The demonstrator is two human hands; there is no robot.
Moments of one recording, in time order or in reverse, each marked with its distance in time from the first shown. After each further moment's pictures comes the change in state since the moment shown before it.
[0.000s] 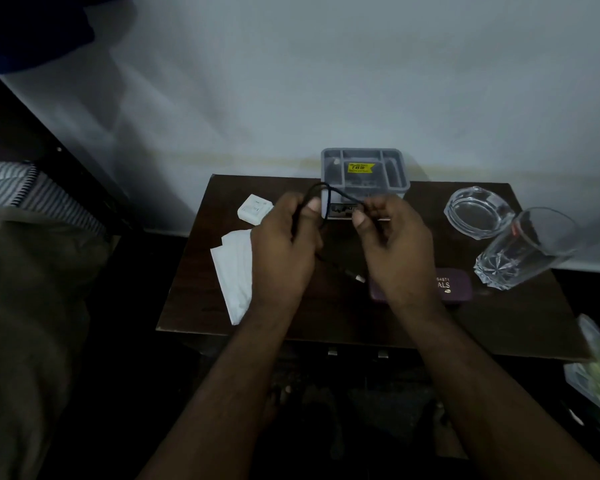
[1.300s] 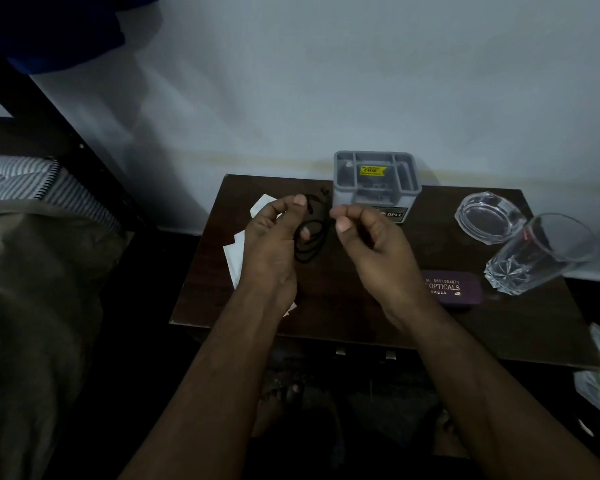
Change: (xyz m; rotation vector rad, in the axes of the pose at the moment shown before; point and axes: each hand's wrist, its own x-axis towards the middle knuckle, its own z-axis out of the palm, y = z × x) left_hand 0.014 0.001 -0.014 -0.780 0.053 -0.558; right_hand -0.013 -0.032 0.014 0.333 -0.281 0.143
